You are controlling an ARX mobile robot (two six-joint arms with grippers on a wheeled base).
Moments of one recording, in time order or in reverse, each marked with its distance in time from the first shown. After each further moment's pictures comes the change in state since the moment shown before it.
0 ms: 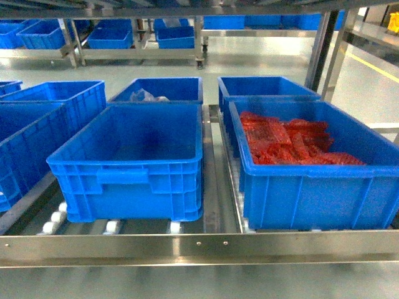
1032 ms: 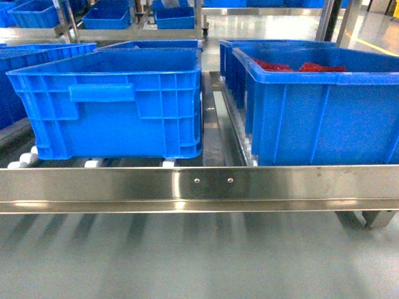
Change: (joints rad) left arm 0.000 0.000 -0.001 -0.001 0.001 0.000; right arm 0.000 0.000 0.000 0.000 0.000 -0.001
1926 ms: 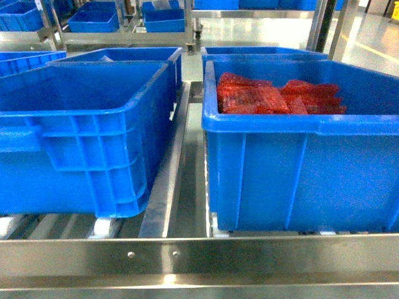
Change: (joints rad) left arm -0.002 0.000 0.000 -0.001 0.004 0.000; right arm 0.000 0.000 0.000 0.003 0.000 0.000
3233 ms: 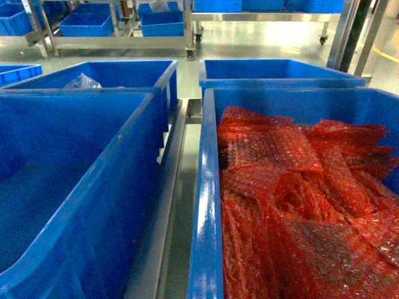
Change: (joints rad) left arm 0.001 0.001 0.000 0.002 -0.001 0.000; right arm 0.000 0.000 0.000 -0.002 0.000 0.000
